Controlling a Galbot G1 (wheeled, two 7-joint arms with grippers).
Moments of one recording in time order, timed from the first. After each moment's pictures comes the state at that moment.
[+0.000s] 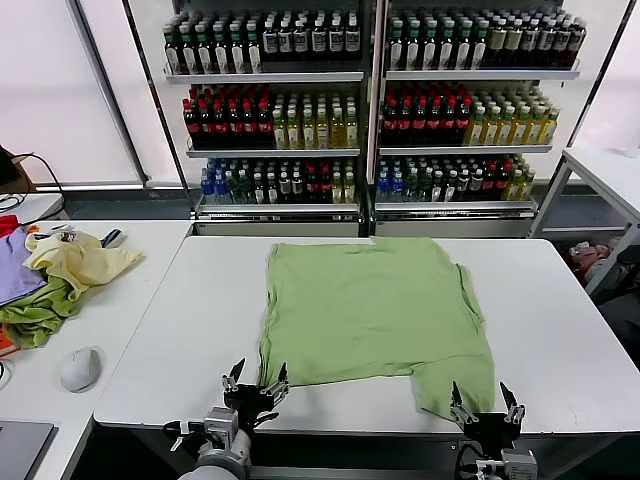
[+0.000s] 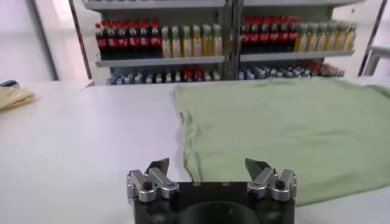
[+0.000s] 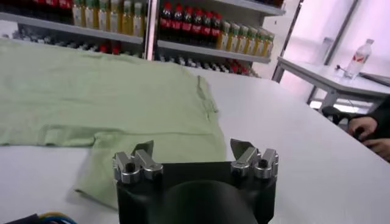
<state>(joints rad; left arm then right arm) 1.43 -1.35 -0.22 -2.08 -0.16 0.54 -0.31 -1.72 1.35 0.58 2.14 0.11 -0.36 0.22</state>
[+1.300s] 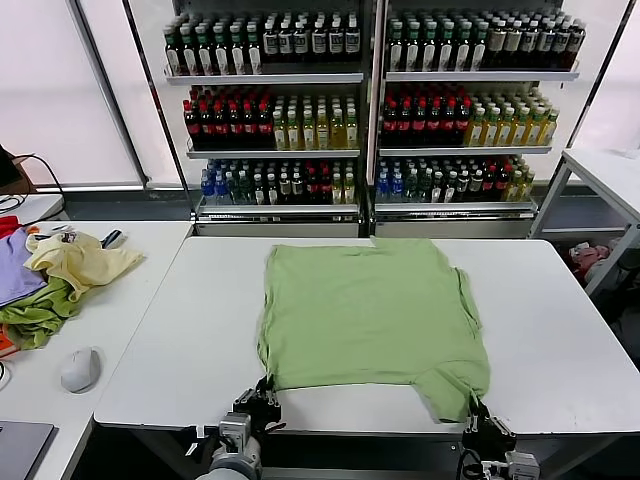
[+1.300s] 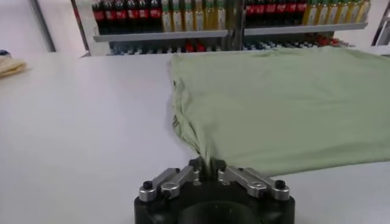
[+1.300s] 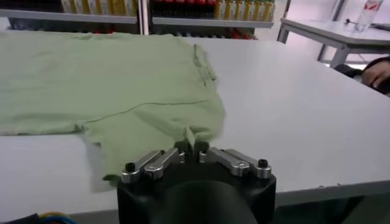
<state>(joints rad) 1.45 -1.35 -0.20 -2.05 -0.23 0.55 -0.34 -1.69 1.33 0.60 2.15 0.26 -0.31 0.18</state>
